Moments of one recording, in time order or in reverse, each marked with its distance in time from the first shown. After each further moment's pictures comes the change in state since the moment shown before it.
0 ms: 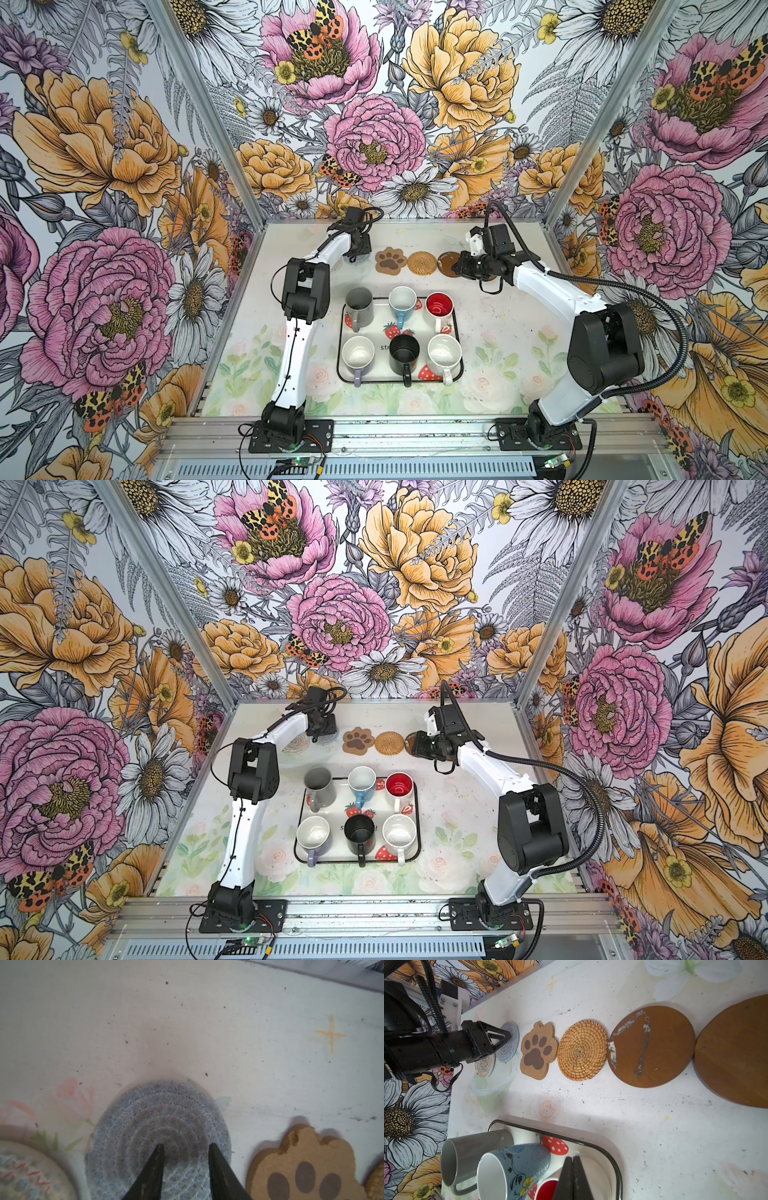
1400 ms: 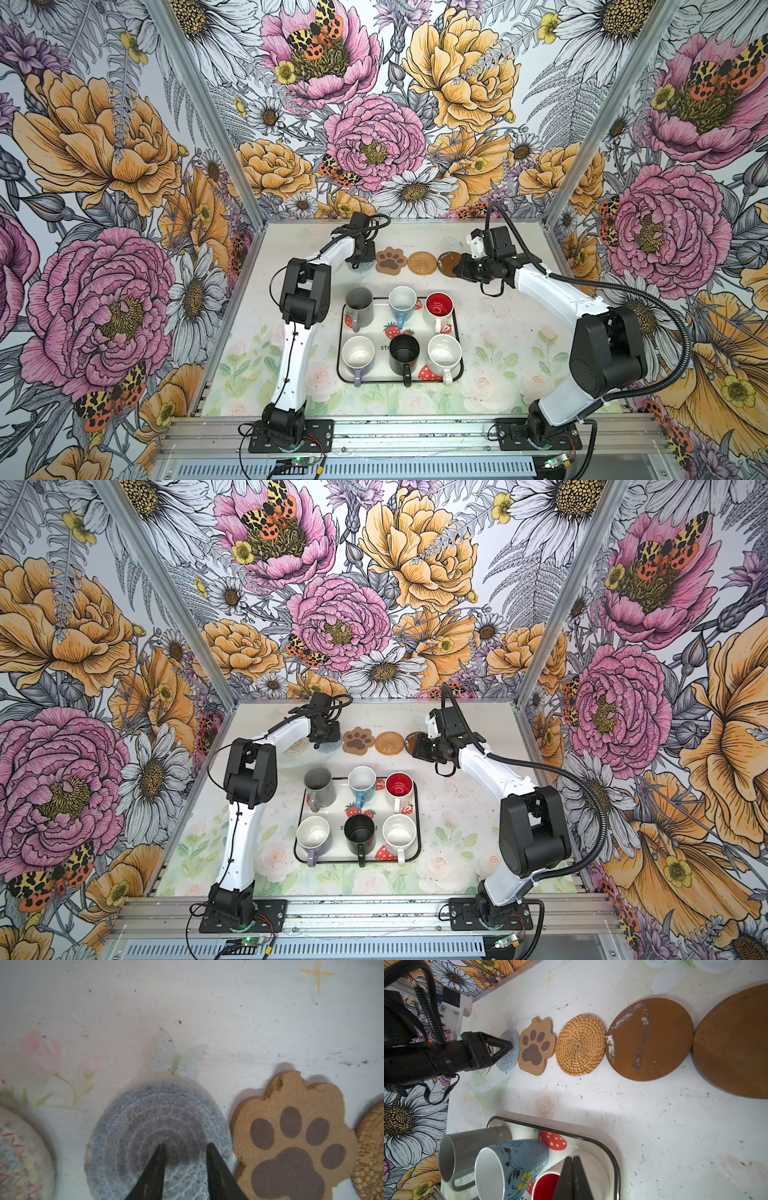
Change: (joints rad) left arm -0.053 -0.077 -0.133 0.008 0.018 0.031; right arm 0.000 -0.019 -0.023 0.000 0.000 0.000
